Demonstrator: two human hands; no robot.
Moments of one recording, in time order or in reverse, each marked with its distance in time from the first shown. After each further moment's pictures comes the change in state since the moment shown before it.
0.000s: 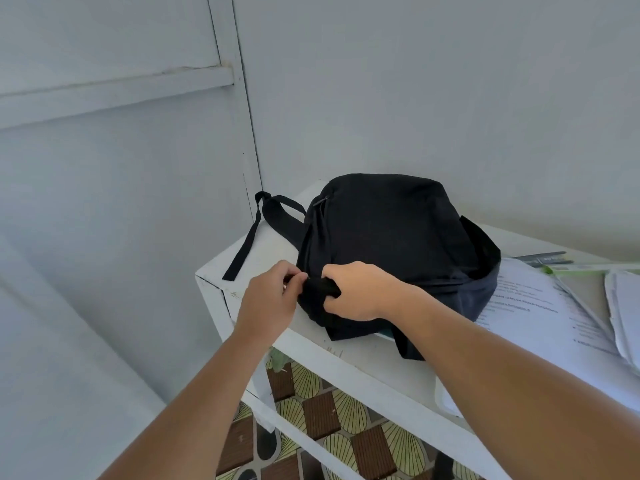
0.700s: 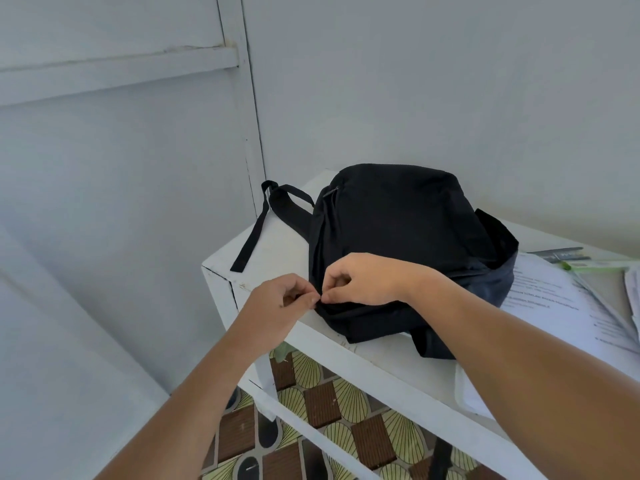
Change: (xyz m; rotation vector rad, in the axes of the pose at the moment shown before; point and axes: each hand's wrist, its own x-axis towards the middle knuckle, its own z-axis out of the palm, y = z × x) left_hand -0.019 -0.017 -0.021 -0.264 -0.243 -0.067; right_hand 0.015 -0.003 -0.007 0.185 -0.140 -0.074
